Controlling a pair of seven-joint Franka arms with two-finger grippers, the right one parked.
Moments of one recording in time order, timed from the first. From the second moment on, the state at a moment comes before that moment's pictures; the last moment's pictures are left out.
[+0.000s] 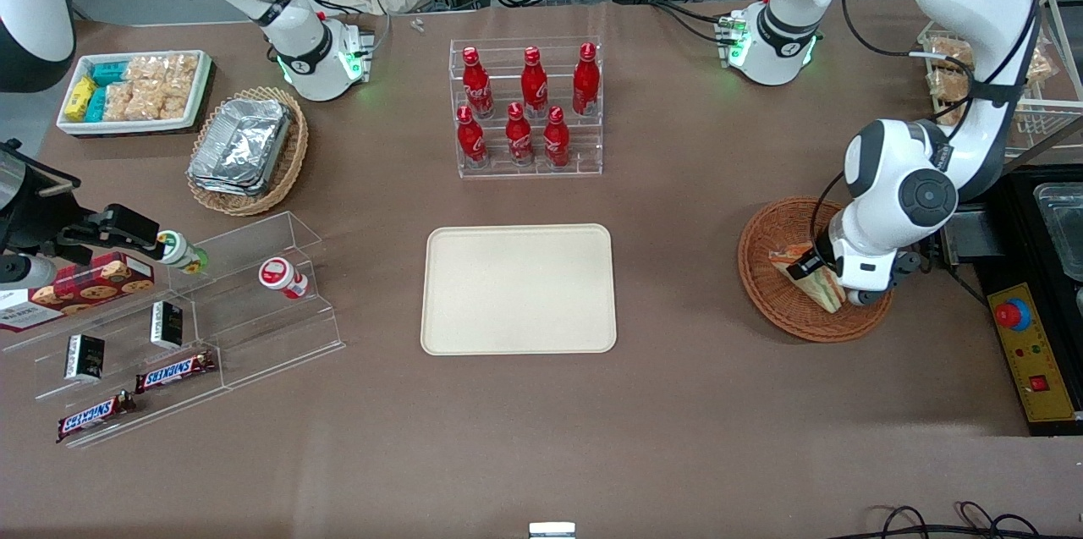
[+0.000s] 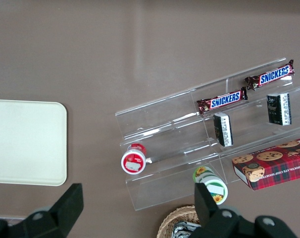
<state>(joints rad) 0.24 0.27 -0.32 -2.19 0.13 2.35 -0.79</state>
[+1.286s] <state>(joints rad) 0.22 0.20 -0.71 -1.91 0.14 1.91 -0.84</state>
